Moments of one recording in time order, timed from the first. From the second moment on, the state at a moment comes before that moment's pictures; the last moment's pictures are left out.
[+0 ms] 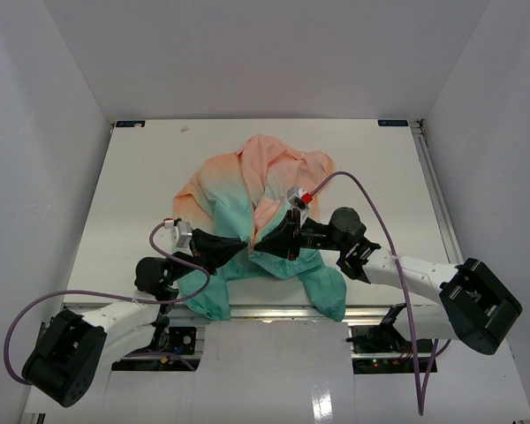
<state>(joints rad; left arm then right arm) -0.50 0.96 0.05 1.36 0.64 -0.53 0.82 1.26 0.54 0.81 -0.71 0.45</state>
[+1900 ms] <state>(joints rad) -0.50 0.89 0.05 1.37 0.66 -0.44 0.80 1.25 0.54 0.88 -0.75 0.53</state>
